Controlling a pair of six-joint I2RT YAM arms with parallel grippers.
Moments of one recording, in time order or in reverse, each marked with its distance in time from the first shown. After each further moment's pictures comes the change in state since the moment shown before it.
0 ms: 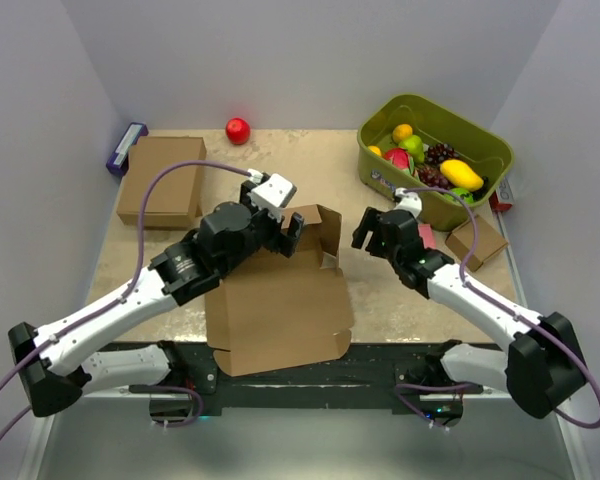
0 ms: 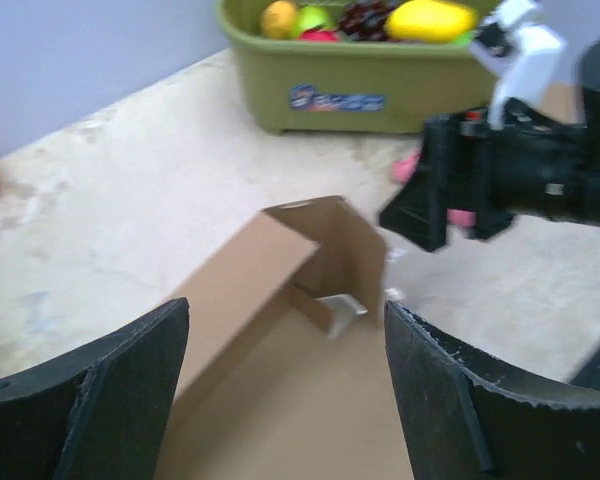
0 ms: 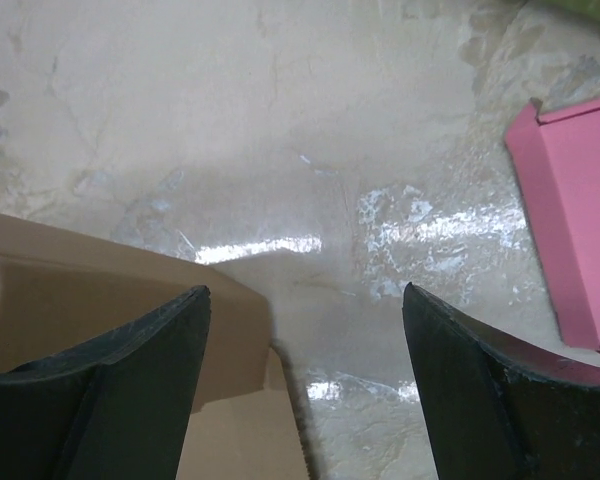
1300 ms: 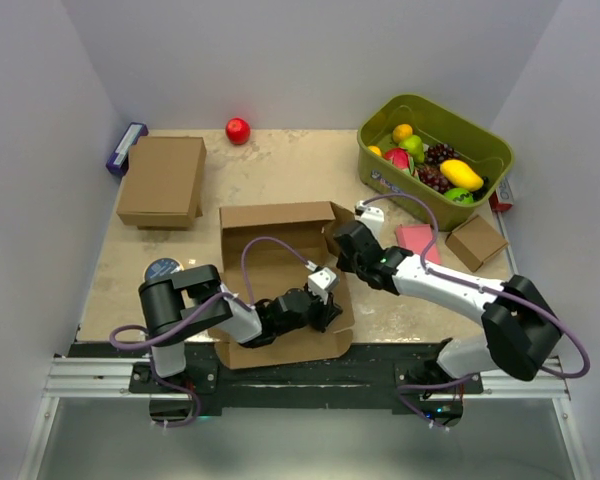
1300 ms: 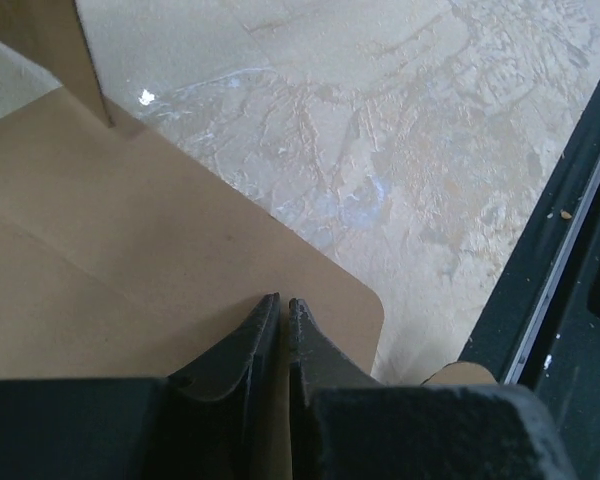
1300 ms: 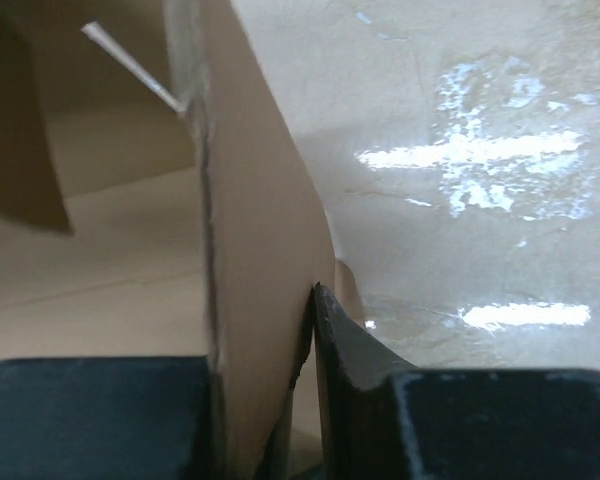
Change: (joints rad) left arm -0.243 0.772 -0.544 1.158 0.127 -0.347; right arm 0.249 0.231 0.100 -0.126 0.126 0.168
